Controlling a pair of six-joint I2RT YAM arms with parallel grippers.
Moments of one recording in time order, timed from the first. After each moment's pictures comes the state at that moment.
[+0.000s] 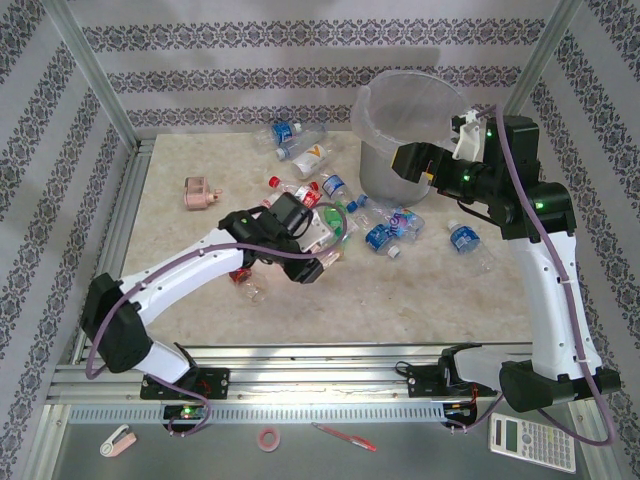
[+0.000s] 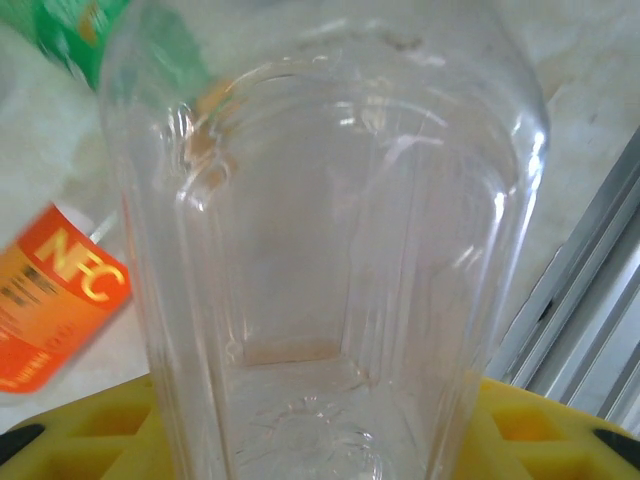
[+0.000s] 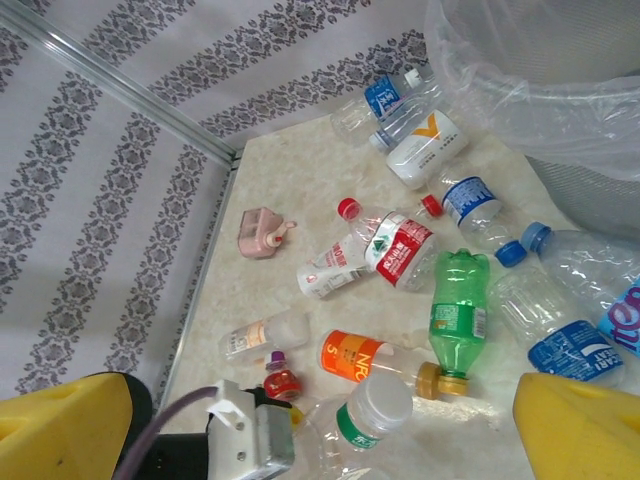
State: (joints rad) left arm -0.75 1.49 1.30 -0.85 0.19 0.06; right arm 0.16 1.22 1.69 -1.00 -0.48 0.52
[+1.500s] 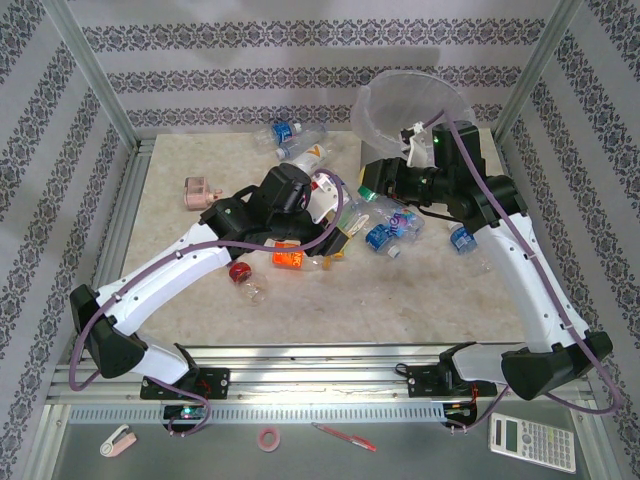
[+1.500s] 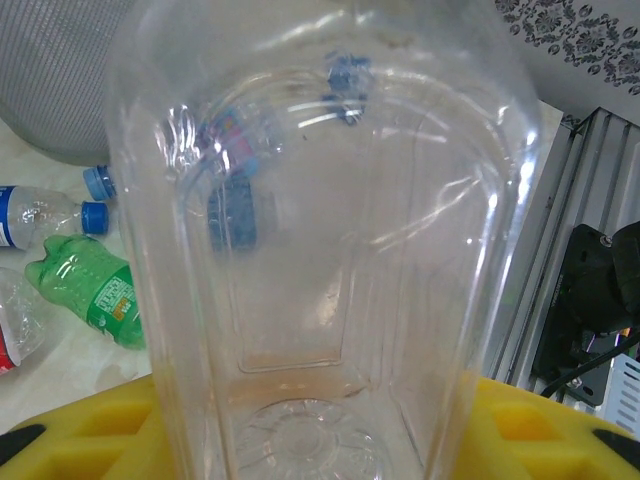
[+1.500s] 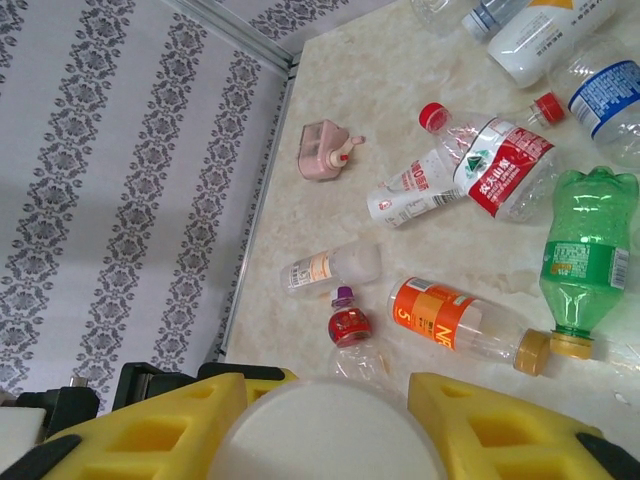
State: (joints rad) left arm -0.80 1.46 1.51 -0.73 0.25 0.02; right arm 0.34 1.30 1.56 -0.85 -0.55 0.65
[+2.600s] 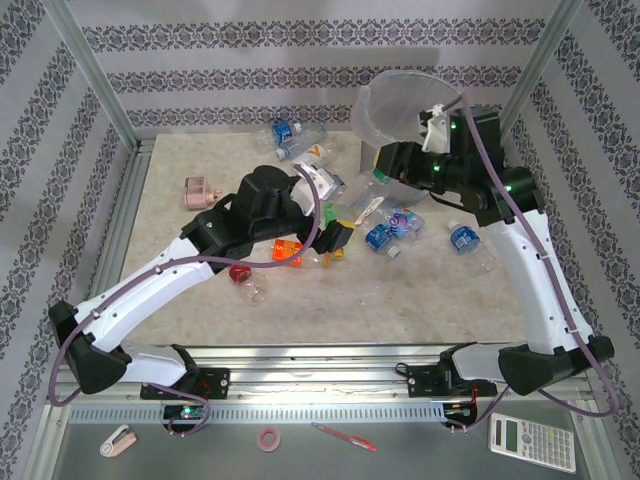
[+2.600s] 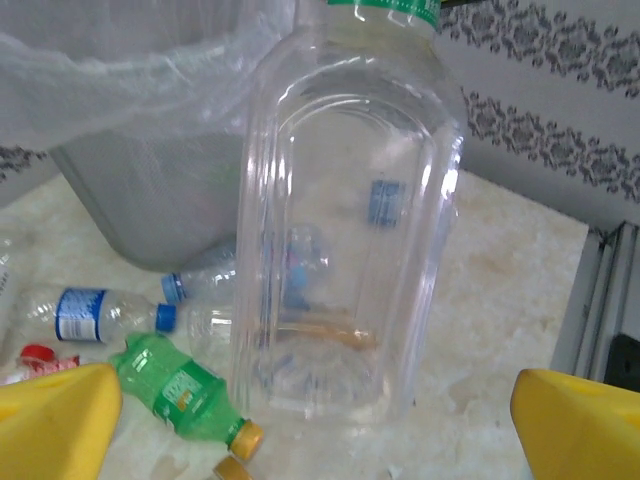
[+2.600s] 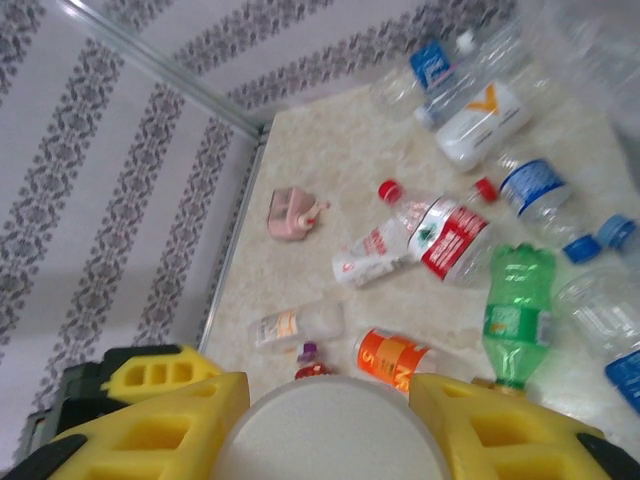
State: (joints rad) left arm -0.80 1.32 1.38 -0.45 0.14 0.00; right arm 0.28 1.32 1.71 -0.92 -0.43 0.58
